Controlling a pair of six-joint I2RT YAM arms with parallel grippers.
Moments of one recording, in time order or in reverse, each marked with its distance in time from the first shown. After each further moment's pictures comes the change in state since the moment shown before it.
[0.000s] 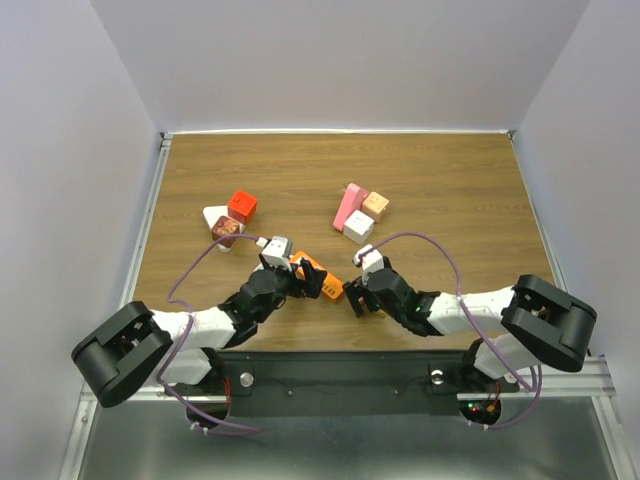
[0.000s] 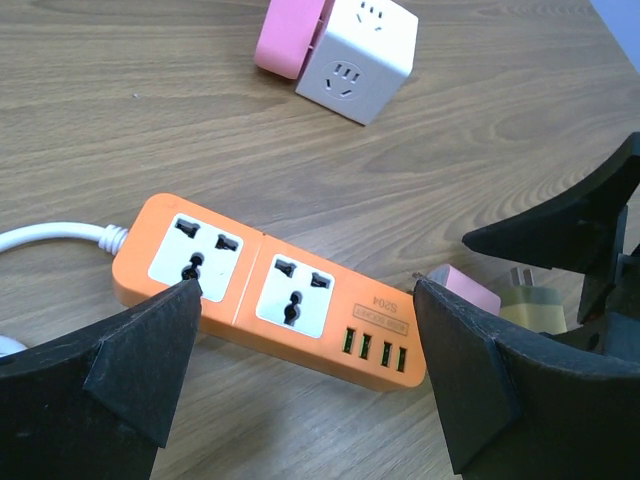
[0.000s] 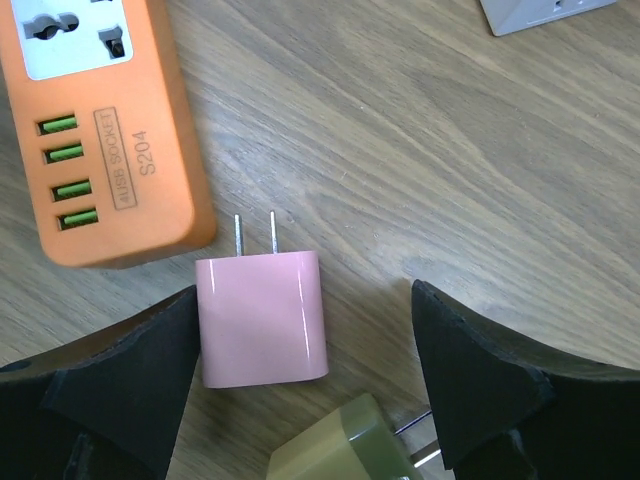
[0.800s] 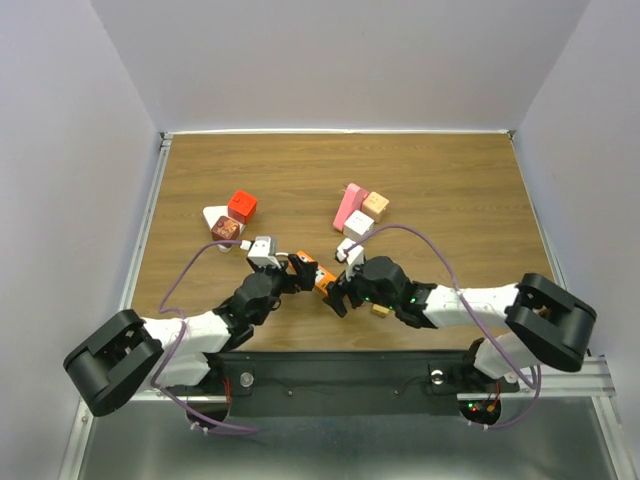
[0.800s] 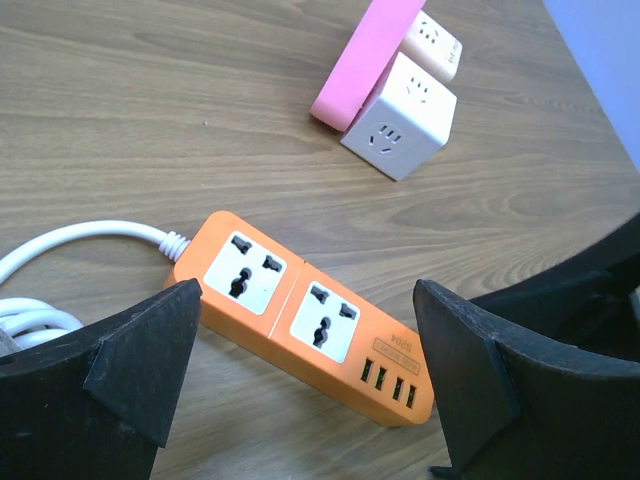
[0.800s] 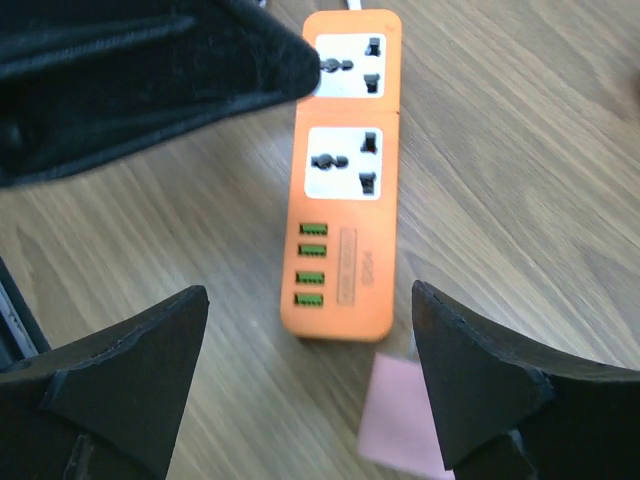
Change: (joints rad) left arm 0.000 -0.062 -0.032 0.013 -0.151 -0.097; right arm -0.005 0.027 0.120 0.068 -0.333 -0.061
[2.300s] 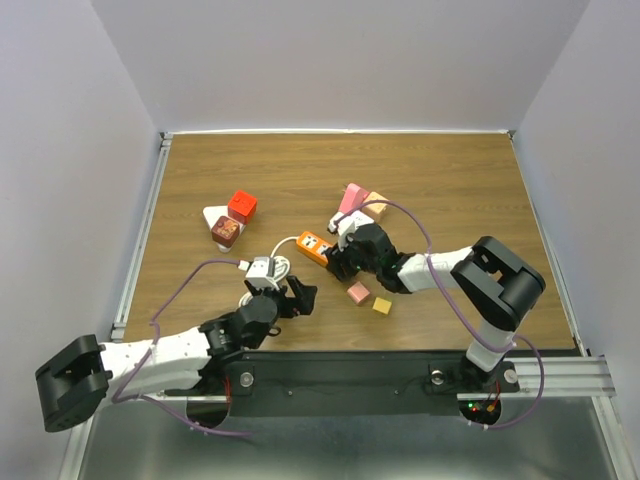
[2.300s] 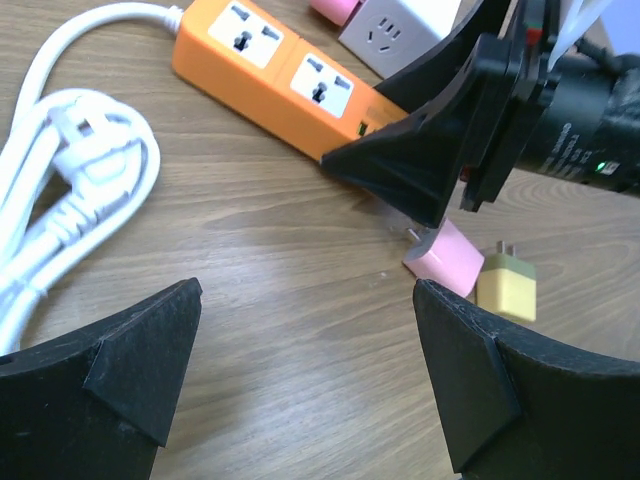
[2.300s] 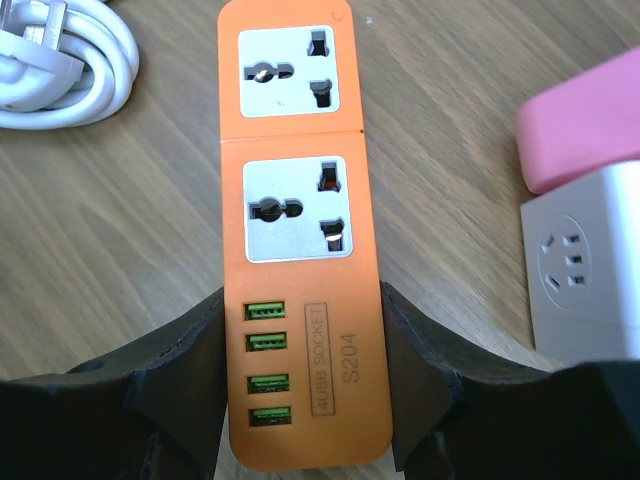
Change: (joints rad) left arm -0.251 -0.328 -0.028 -0.450 -0.205 -0.182; right arm -0.221 0.313 0.215 0.032 -0.111 -0.157
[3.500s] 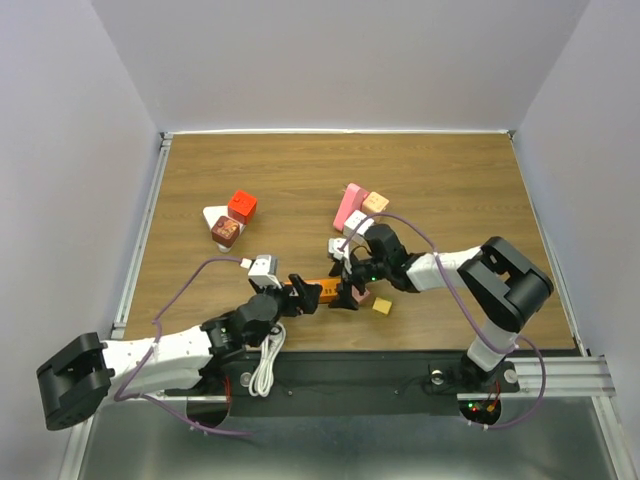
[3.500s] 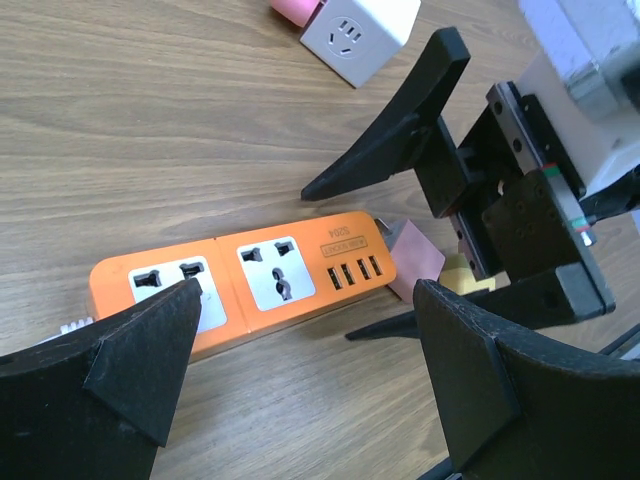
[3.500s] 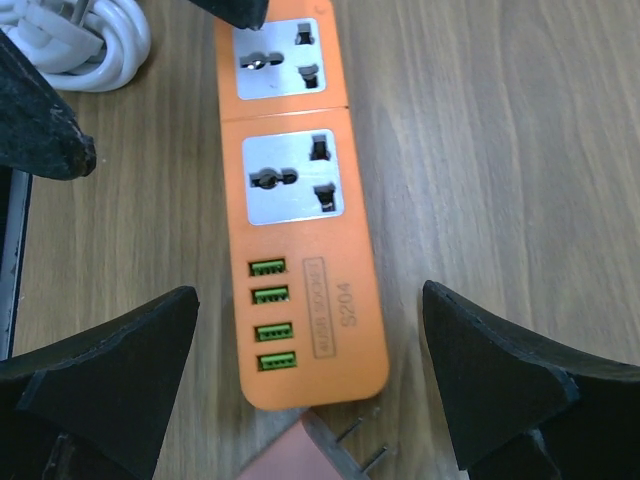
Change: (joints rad) left arm 0.000 0.040 0.016 0.055 0.045 -0.024; right arm -0.076 -0.036 -0.053 -0.092 -0.706 -0.333
